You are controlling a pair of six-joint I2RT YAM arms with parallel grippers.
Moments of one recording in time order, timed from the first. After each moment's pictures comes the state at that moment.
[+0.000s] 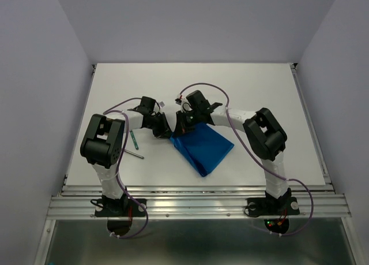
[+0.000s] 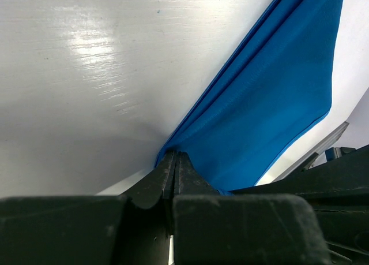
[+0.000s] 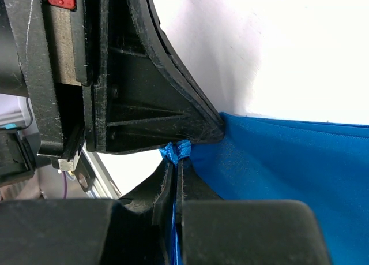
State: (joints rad) left arm -0.30 1.82 0.98 -0.26 0.55 -0.60; right arm 0.68 2.09 1.45 -0.21 -0.63 0.47
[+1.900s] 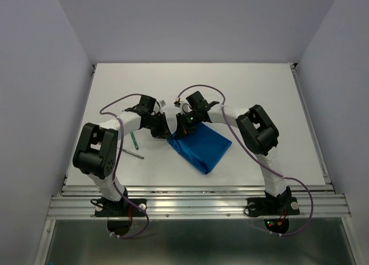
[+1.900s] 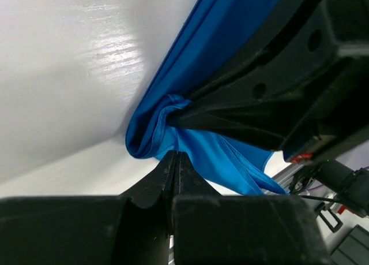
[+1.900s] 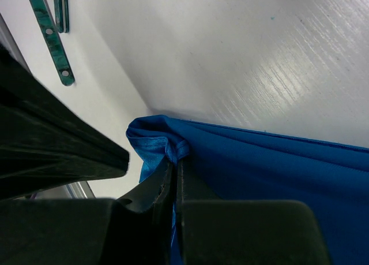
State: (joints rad) left arm -0.33 1.66 0.97 -0.41 0.48 -0.50; right arm 0.65 2.22 1.54 -0.30 -0.66 0.30
